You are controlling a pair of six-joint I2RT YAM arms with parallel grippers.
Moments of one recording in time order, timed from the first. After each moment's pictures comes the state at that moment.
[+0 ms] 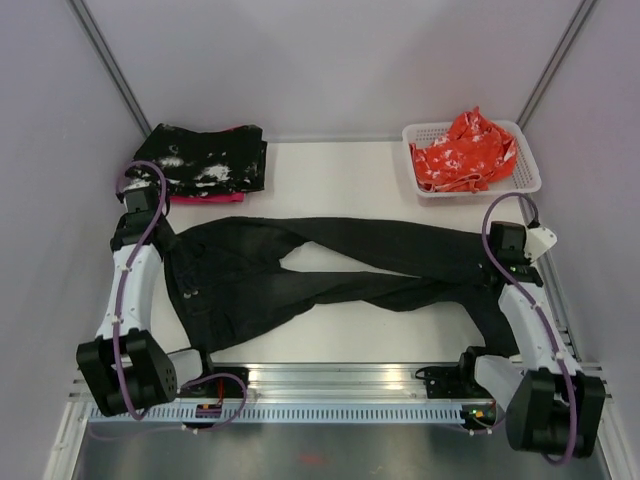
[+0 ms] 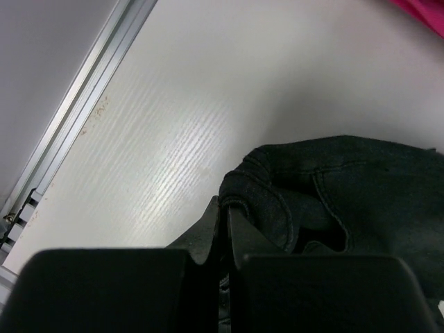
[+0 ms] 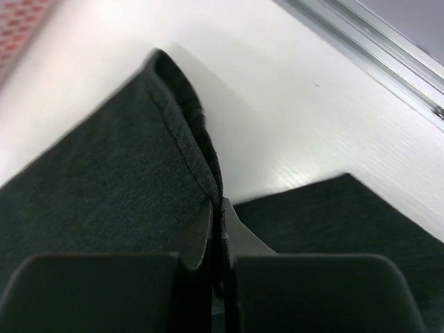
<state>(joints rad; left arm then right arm) 0.21 1.17 0.97 -0.64 -0.28 -0.27 -0.07 0.95 0.60 -0.44 0.51 0.64</state>
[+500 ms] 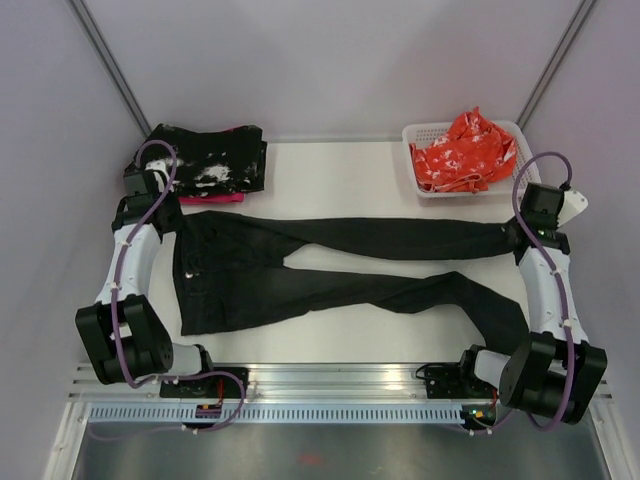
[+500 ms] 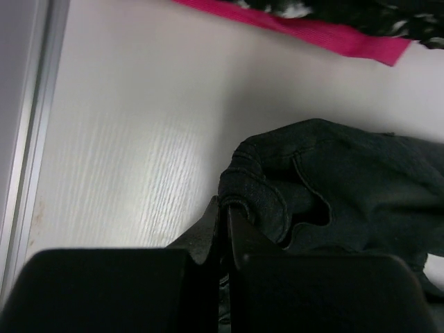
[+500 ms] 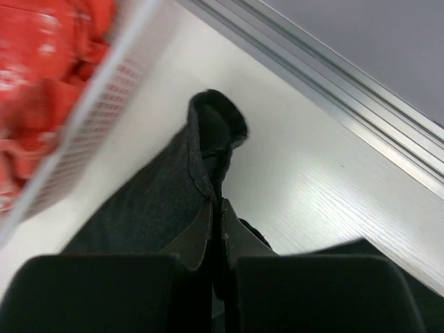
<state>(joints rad) 0.24 1.38 1.08 -0.50 0.00 -0.05 -0.29 1.18 0.88 -0.43 0.36 0.55</state>
